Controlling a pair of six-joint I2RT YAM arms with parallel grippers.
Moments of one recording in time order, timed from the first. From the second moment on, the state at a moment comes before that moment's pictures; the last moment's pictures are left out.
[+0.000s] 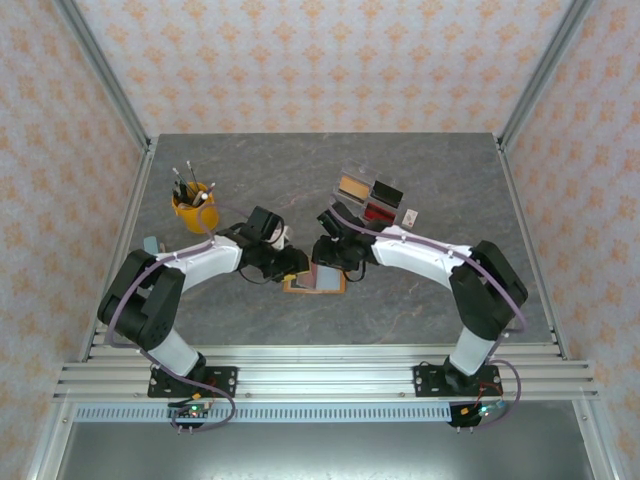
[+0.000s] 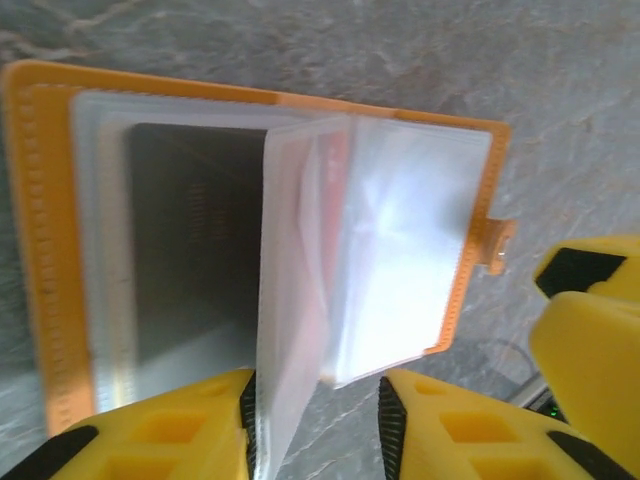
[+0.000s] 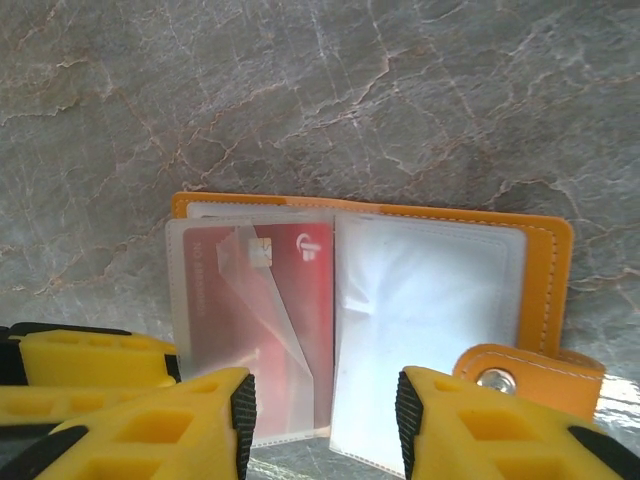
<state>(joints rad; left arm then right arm) -0.44 1.60 0.86 -0.35 0.55 -0.75 0.78 1.71 1.17 -0.53 -0.08 0.89</state>
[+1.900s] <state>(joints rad) -0.50 1.73 0.88 -0.27 0.49 -0.91 0.78 1.85 1.18 -0.58 0.02 0.95</state>
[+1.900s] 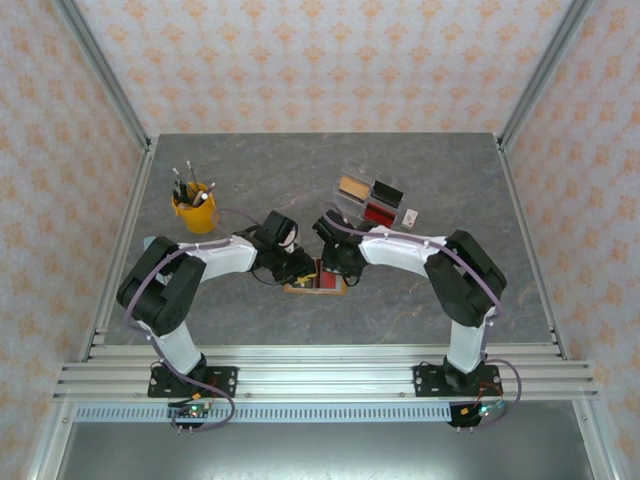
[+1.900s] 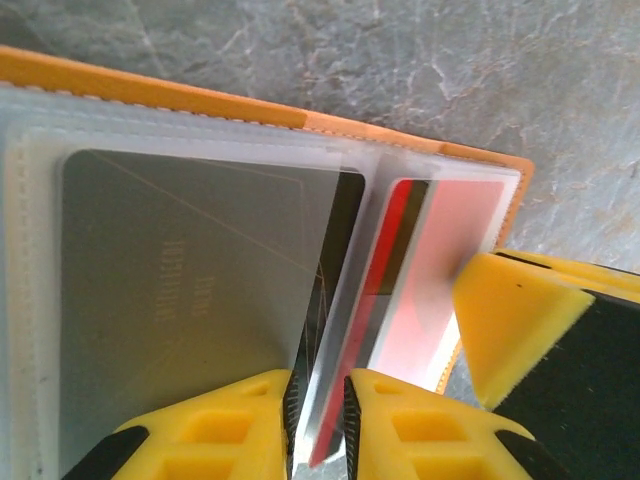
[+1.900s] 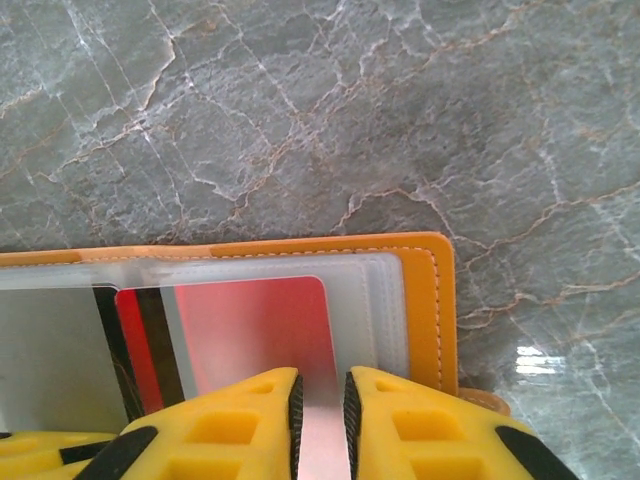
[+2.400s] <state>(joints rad) -0.50 1.76 0.90 -0.24 0.52 -0.91 0.78 1.87 1.18 -0.55 0.00 0.95</state>
